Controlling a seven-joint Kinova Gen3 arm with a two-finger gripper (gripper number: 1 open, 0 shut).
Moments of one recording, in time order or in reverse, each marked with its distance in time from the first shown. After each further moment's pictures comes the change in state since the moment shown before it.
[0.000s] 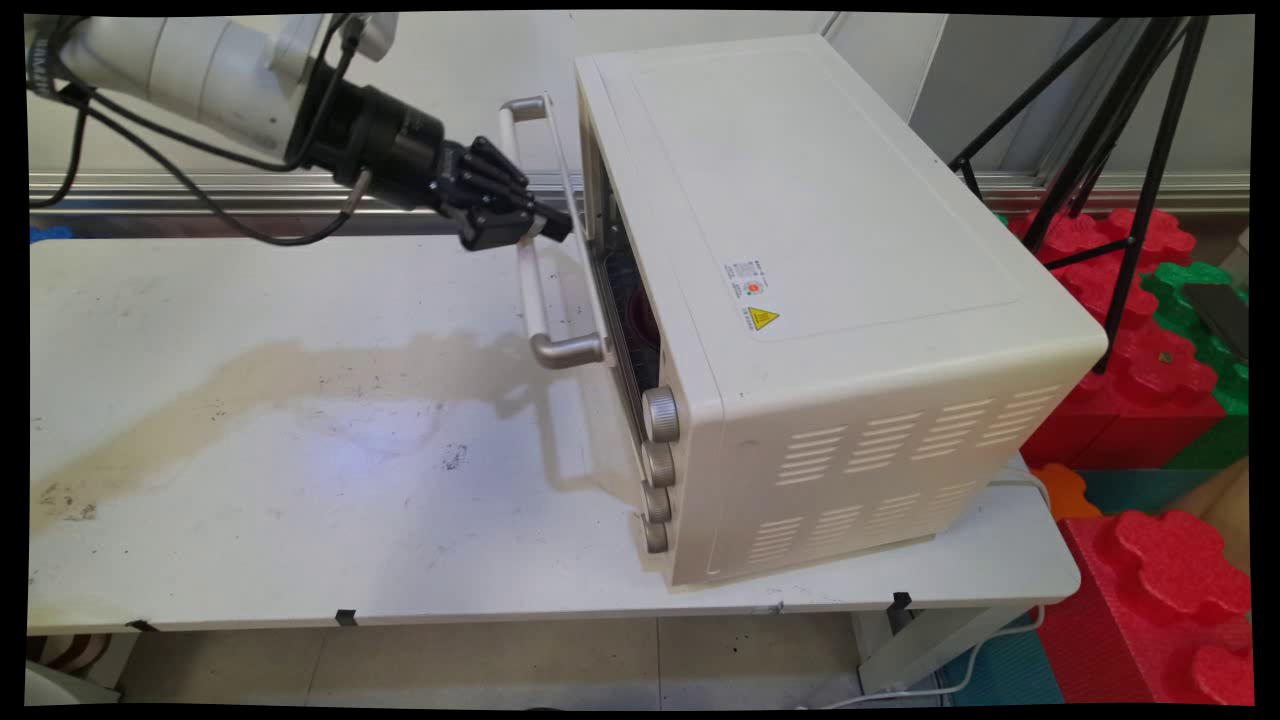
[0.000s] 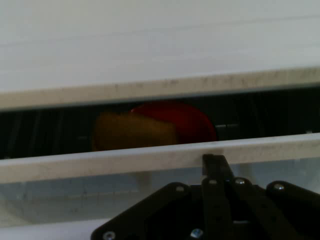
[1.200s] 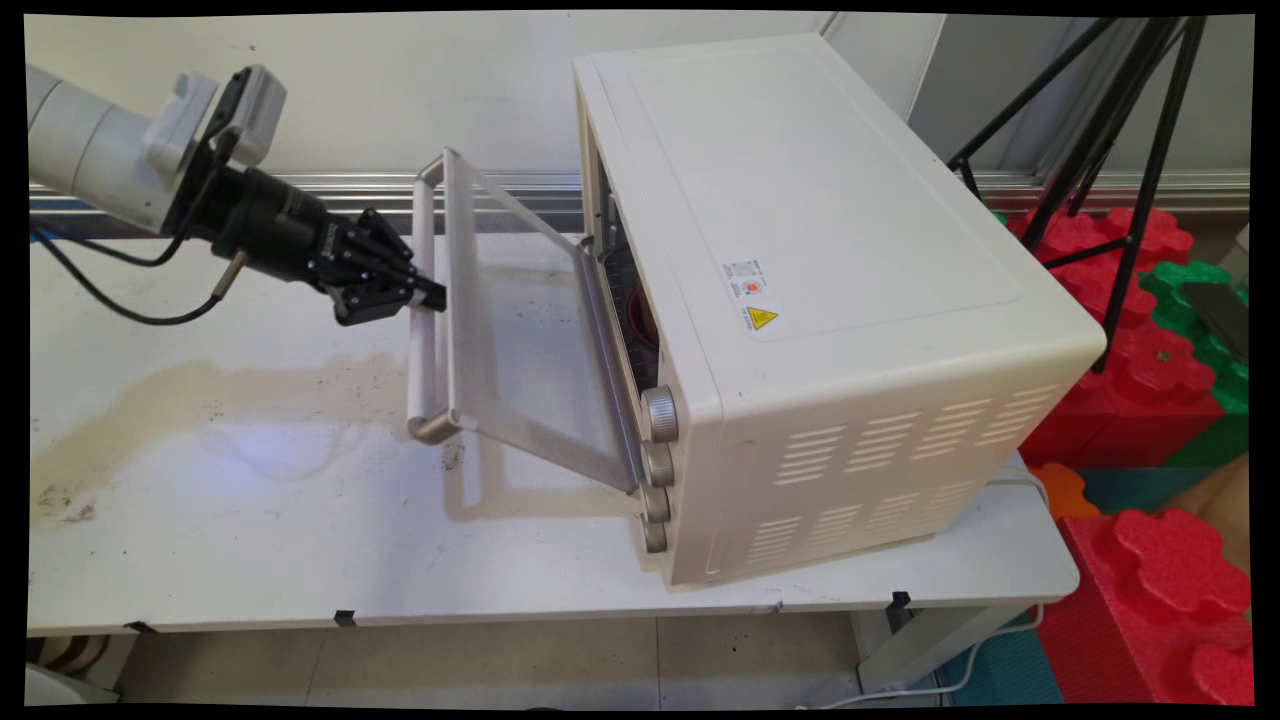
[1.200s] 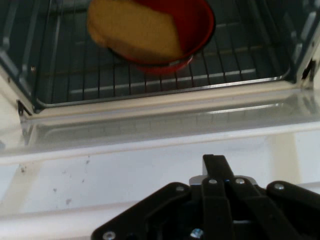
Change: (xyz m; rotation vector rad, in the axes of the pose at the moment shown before) arm -0.091 0.010 -0.055 0.019 -0.119 0.037
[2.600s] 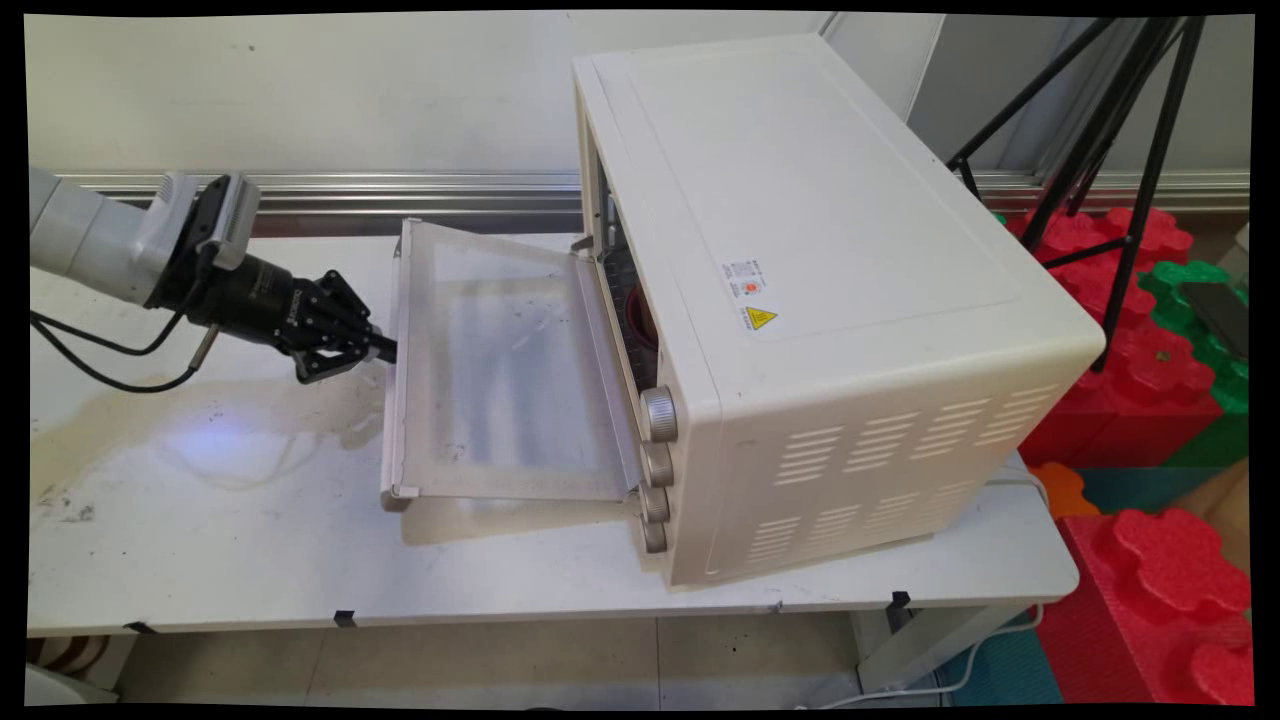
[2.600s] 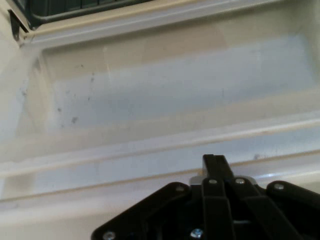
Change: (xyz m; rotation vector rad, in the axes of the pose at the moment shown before) arm -0.092 -0.002 0.009 0.036 -0.083 0.076
